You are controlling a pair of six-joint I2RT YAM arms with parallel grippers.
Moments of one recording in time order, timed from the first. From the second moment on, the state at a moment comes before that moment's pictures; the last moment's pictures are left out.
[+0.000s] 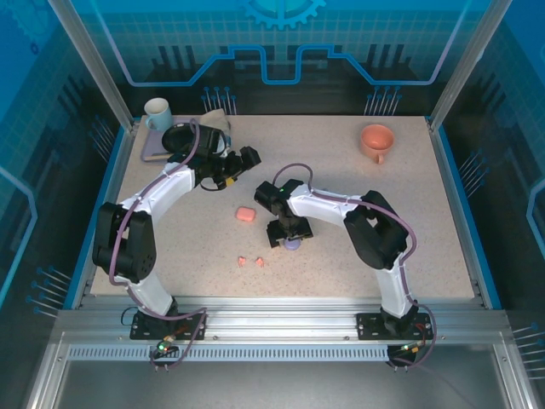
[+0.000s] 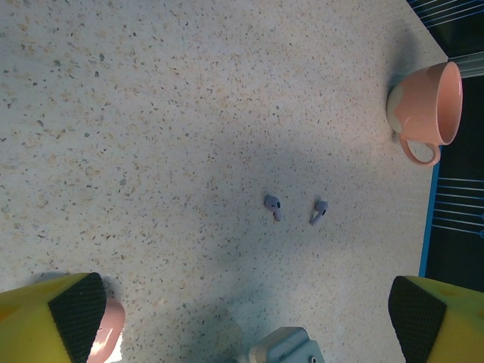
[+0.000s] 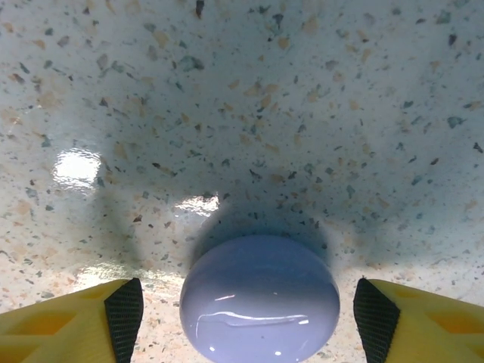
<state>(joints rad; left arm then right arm) -0.23 1.71 1.30 -0.44 0.41 -0.77 0.82 2.05 1.49 -1.04 0.04 0.60</state>
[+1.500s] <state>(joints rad) -0.33 1.70 1.17 -0.30 0.45 -0.80 0.53 1.80 1.18 -0.84 -0.06 0.91</state>
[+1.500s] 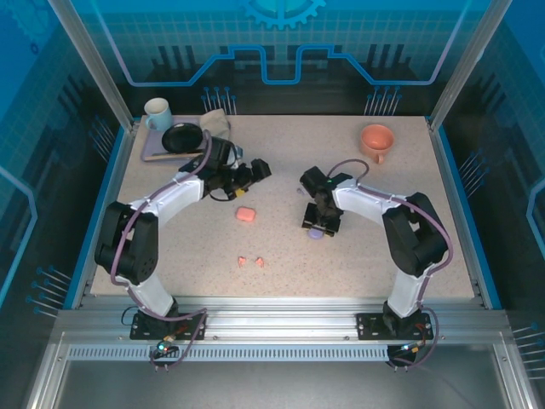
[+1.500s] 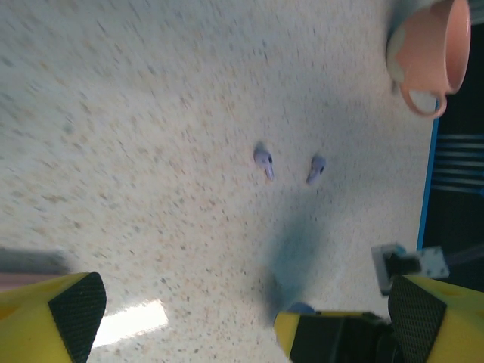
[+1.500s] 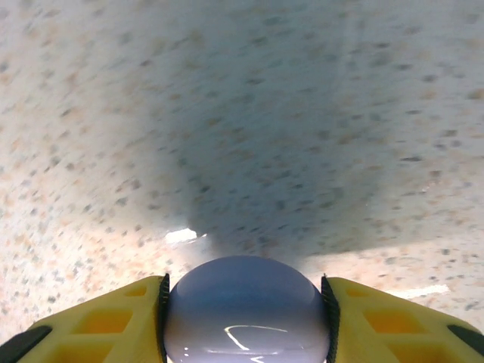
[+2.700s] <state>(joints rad) -0.70 1.92 0.85 0.54 0.51 -0.98 0.39 1.73 1.04 -0.66 -0.22 1.15</state>
